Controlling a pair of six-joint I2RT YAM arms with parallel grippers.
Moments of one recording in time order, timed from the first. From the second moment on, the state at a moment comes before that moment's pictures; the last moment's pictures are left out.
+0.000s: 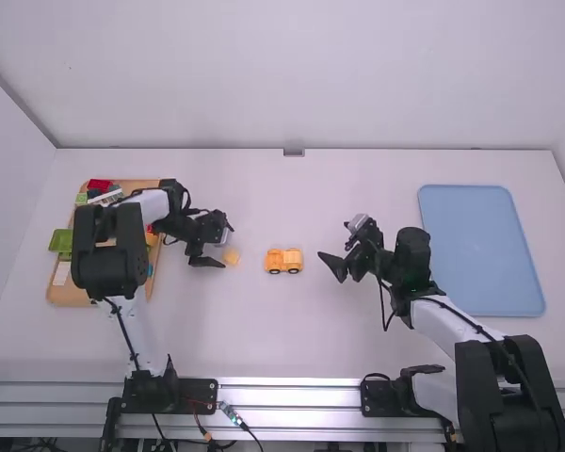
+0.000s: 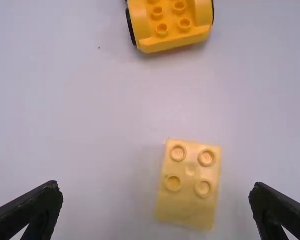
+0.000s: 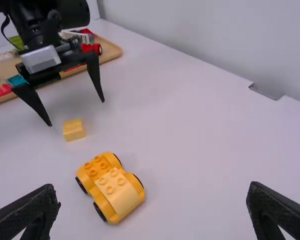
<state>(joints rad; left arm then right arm) 0.13 2.09 1.27 -0.82 0.73 1.91 0.15 1.33 0.37 0.54 -0.75 -0.25</state>
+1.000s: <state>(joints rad) 0.10 2.09 1.18 -0.72 0.81 1.82 0.19 1.33 0.37 0.54 -0.72 -0.24</state>
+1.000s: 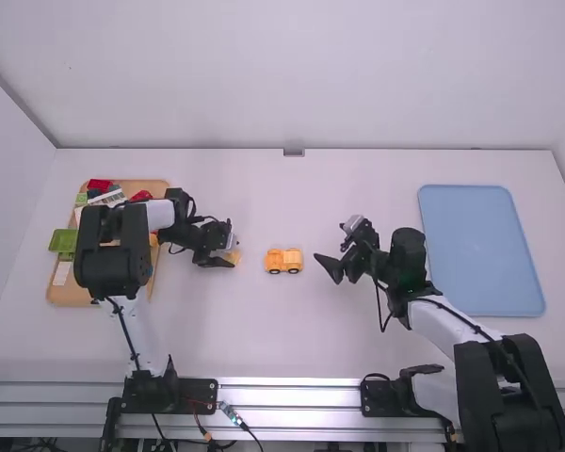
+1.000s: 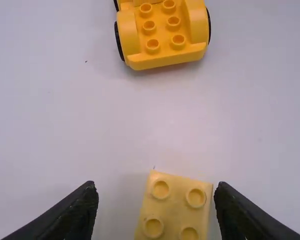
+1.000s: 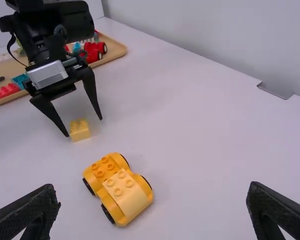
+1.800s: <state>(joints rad) 0.09 2.09 1.21 -0.69 0.75 1.58 0.19 1.33 0.37 0.54 -0.72 -0.24</state>
